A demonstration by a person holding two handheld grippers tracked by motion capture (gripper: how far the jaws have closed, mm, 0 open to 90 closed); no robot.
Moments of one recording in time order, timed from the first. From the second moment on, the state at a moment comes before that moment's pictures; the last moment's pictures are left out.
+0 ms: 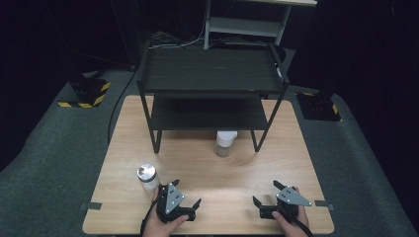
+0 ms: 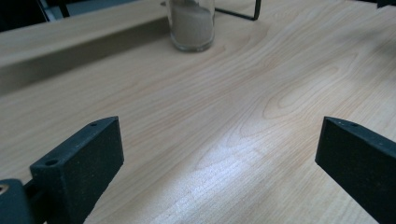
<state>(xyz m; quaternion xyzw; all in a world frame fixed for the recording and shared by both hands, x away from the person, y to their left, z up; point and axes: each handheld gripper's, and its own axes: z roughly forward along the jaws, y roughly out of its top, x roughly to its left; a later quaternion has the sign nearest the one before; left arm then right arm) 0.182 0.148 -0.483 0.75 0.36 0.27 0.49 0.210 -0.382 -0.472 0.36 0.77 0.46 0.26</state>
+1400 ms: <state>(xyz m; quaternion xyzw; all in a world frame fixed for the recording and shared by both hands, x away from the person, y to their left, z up) 0.160 0.217 -0.466 0.65 0.43 0.36 0.52 0.212 -0.382 -0.474 0.36 0.76 0.47 0.26</state>
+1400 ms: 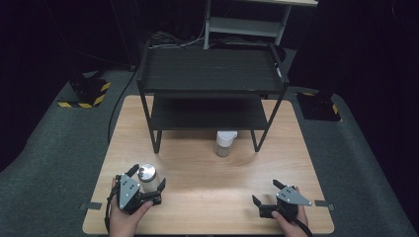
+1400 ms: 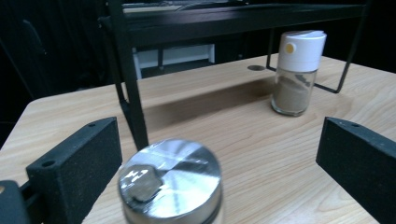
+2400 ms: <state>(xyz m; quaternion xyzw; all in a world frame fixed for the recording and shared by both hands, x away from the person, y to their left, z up) 0.174 0.230 -0.490 0.64 0.46 0.34 0.51 0.212 -0.386 -0.474 0.36 0.76 0.47 0.27</state>
